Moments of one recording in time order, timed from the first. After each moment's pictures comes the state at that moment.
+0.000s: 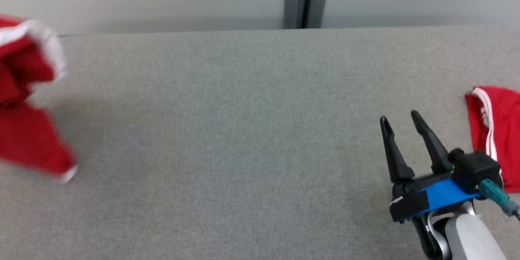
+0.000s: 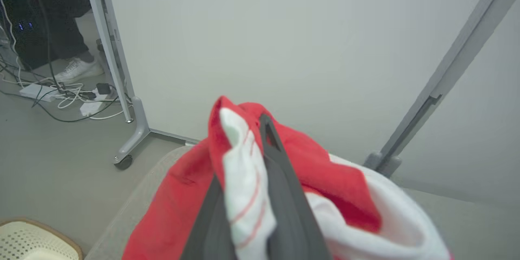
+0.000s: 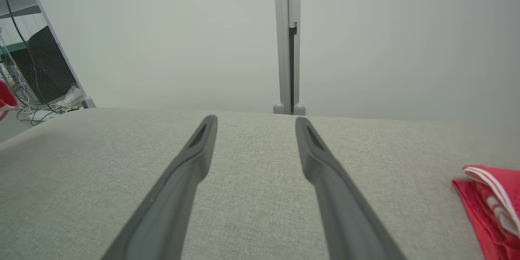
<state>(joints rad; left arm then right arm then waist) -0.52 0.52 0.17 0.05 -0.55 0.03 0.57 -0.22 -0.13 0.09 0.18 0.22 0.13 -0.20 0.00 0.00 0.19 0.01</state>
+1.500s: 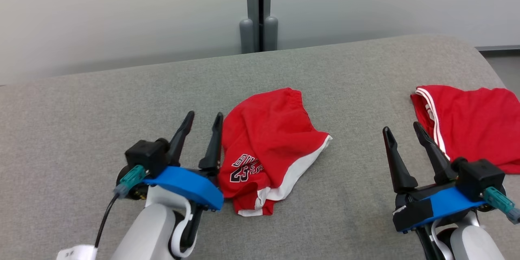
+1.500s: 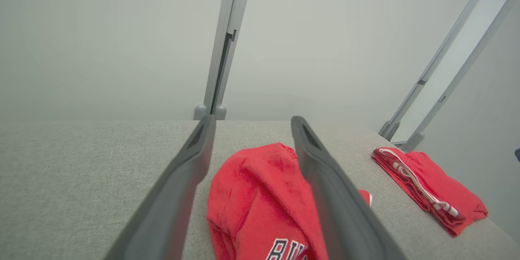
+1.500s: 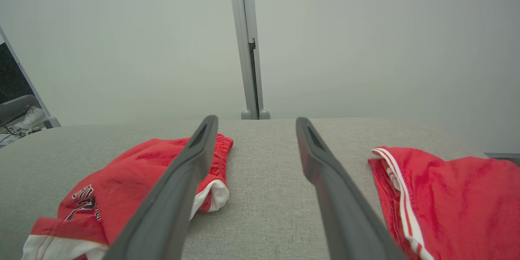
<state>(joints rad) -0.36 0.10 -0.40 0.39 -0.51 -0.08 -0.15 -0.15 -0.12 0.07 0.12 0.23 0.13 -0.14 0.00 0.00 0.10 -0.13</state>
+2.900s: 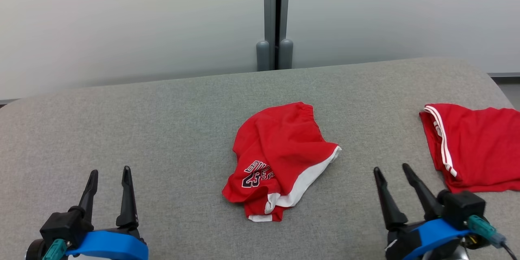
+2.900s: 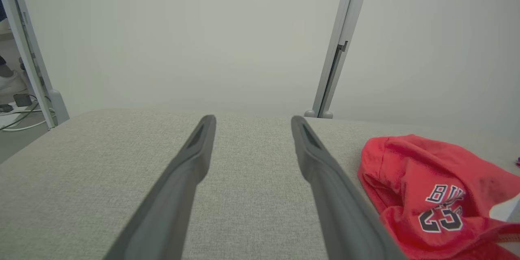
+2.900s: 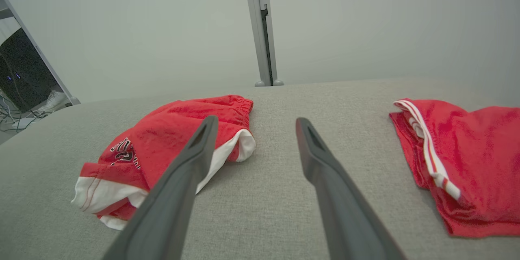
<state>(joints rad) 0.00 0.23 -0.11 0.20 -0.37 0.01 -0.22 -0.01 -0.08 0.06 0.12 0.24 0.13 -0.08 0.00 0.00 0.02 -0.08</state>
